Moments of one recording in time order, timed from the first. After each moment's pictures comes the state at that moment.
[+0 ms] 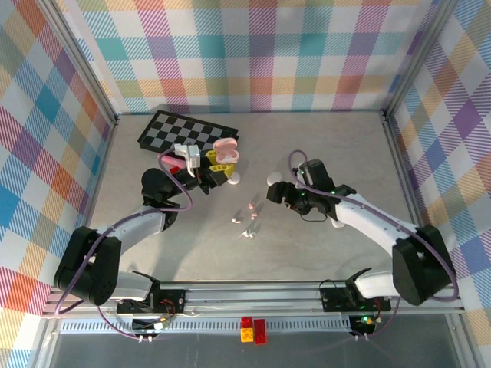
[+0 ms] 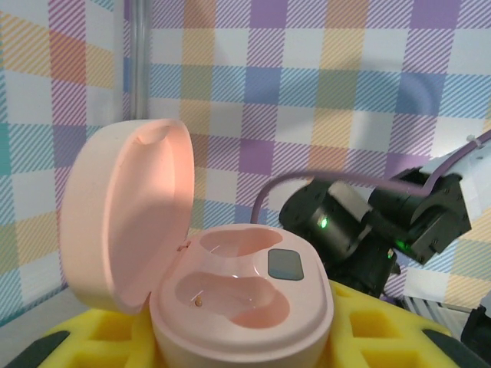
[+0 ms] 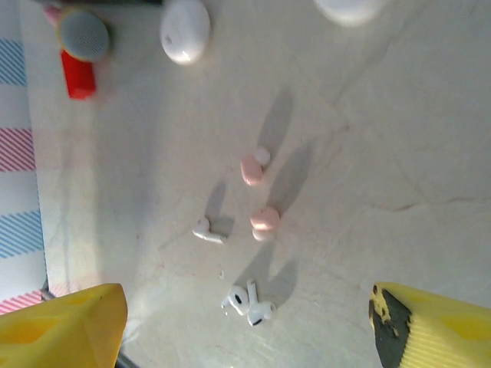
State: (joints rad) left arm -0.34 1.36 0.62 1.18 0.86 -0.40; right arm 0.53 1.37 0.82 -0.32 -0.39 0.79
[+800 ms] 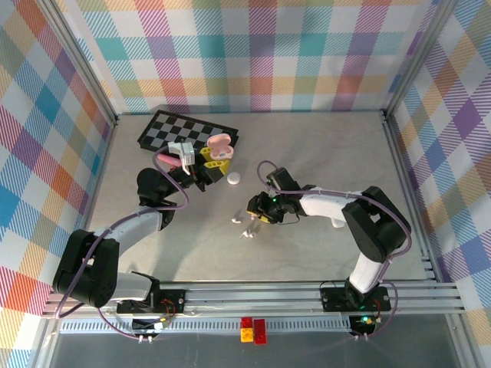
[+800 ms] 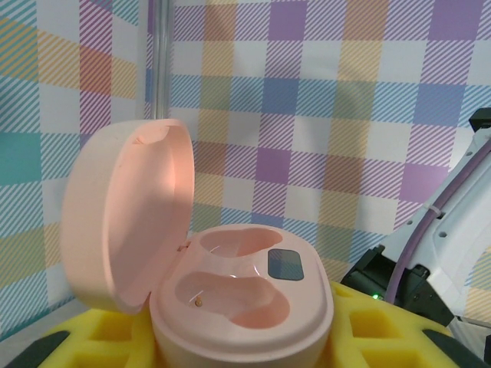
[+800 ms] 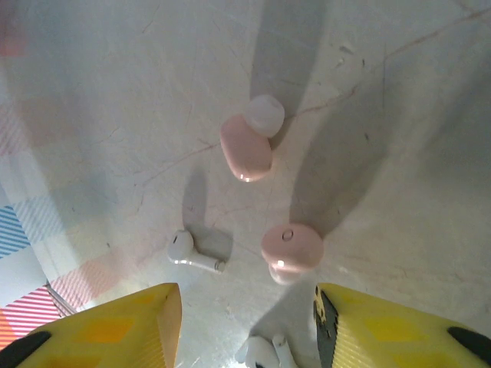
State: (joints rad) left arm -0.31 1.34 0.62 1.18 0.84 -0.42; right arm 0.67 1.75 0.92 -0.15 -0.42 1.01
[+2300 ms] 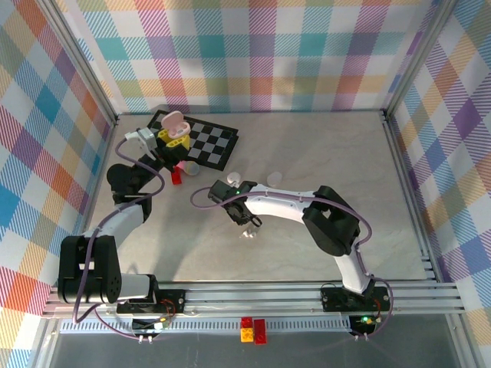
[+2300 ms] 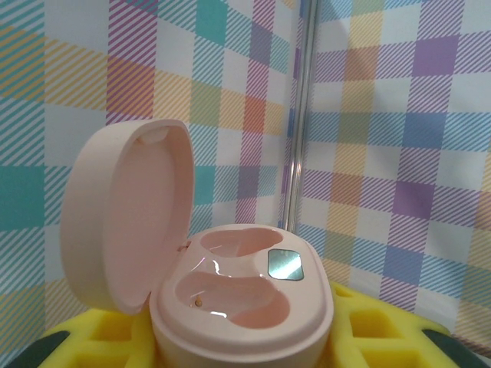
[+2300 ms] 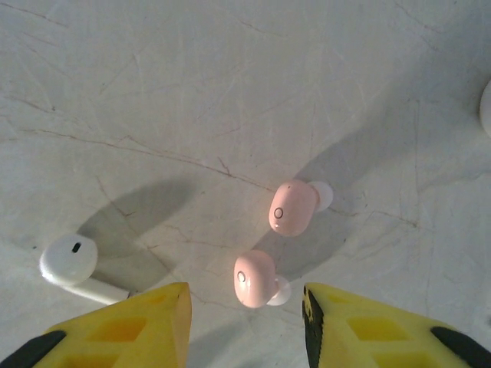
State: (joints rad) left arm 0.01 1.33 0.65 1.20 0.79 -0.44; right arm 1.01 2.05 1.52 -0.86 0.42 0.34
